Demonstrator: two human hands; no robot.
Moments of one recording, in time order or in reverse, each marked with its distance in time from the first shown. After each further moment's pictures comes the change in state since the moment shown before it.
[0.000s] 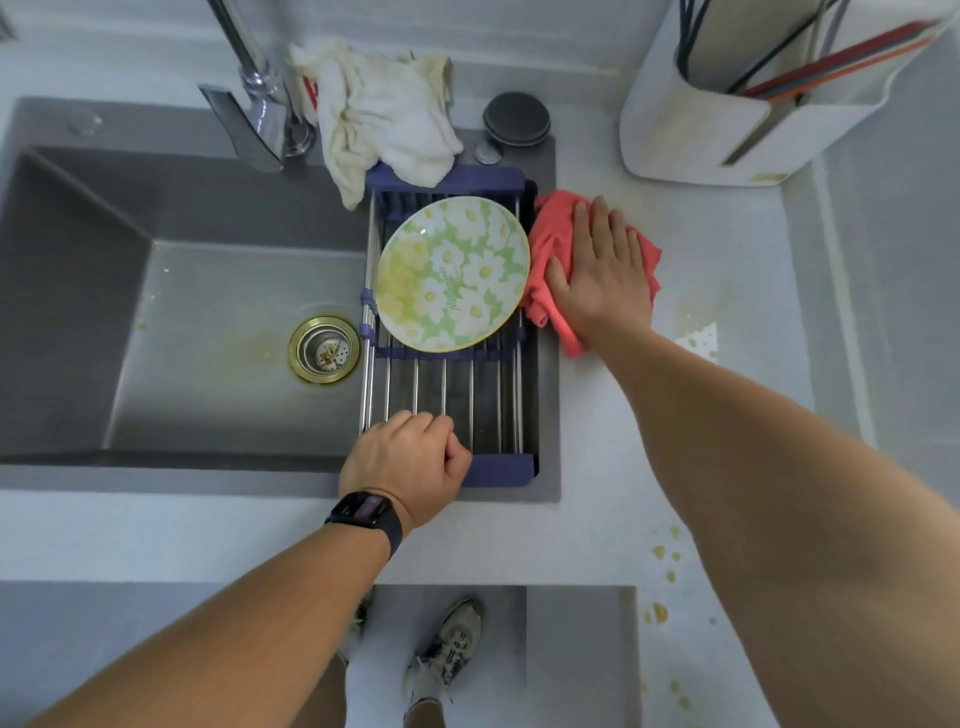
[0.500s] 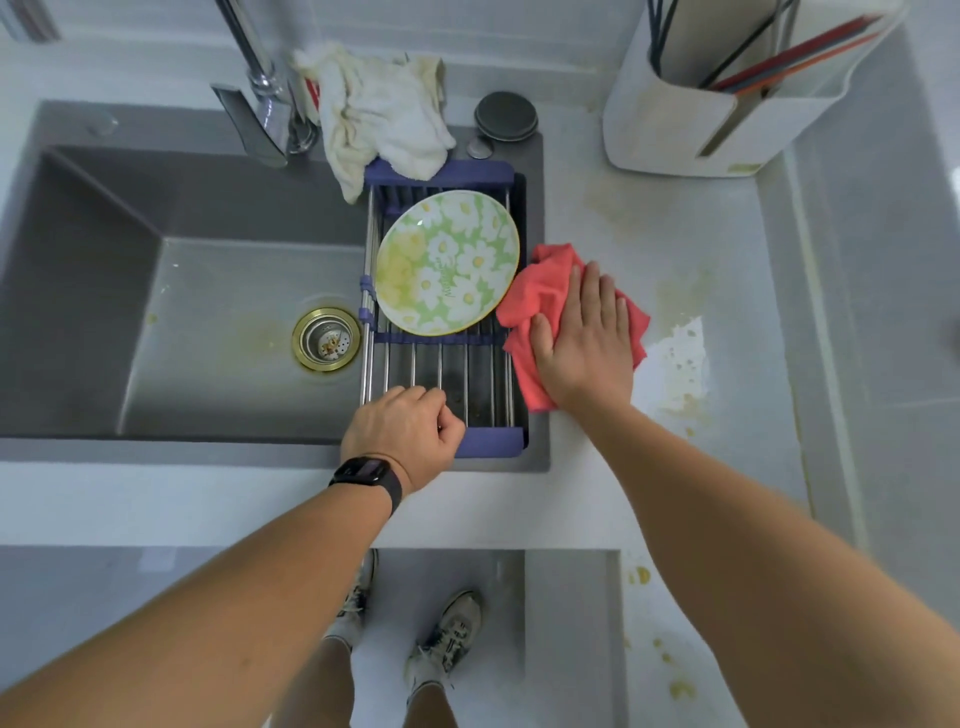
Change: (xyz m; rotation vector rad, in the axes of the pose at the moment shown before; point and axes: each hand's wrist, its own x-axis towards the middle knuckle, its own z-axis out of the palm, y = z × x) left_hand 0.001 0.003 -0.003 -0.028 -0.060 -0.084; right_hand -0.101 -0.010 0.011 0.062 0.002 0.094
